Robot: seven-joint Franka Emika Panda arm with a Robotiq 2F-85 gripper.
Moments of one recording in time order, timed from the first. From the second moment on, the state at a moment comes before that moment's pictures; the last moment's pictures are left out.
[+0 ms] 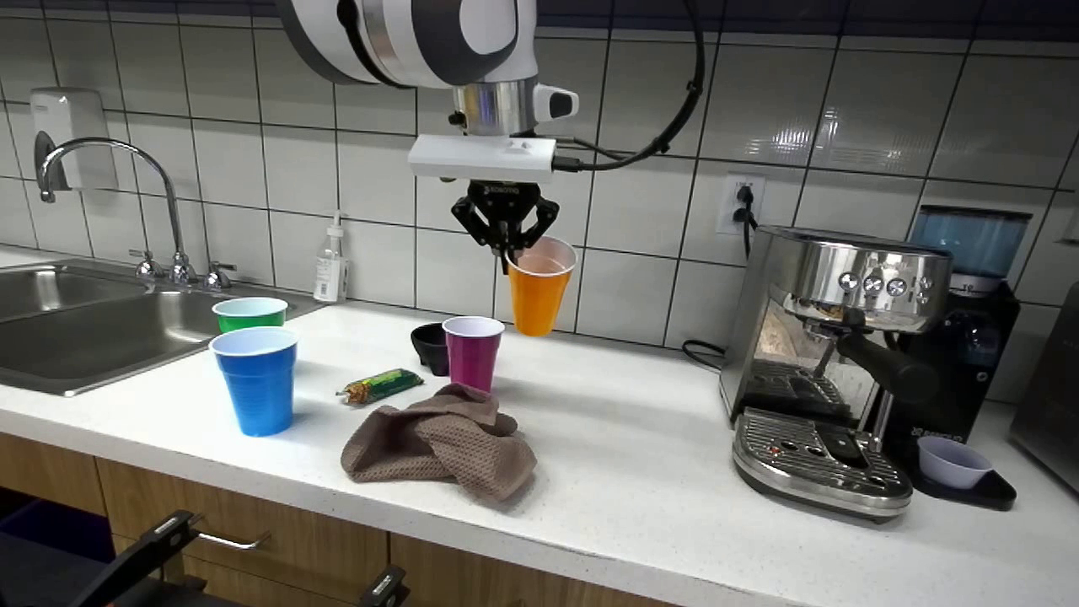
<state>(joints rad) -0.04 -0.13 -0.18 -2.58 0.05 2.84 -0.36</state>
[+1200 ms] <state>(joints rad) -0.04 -0.03 -0.08 -2.49 -0.02 2.83 -0.19</state>
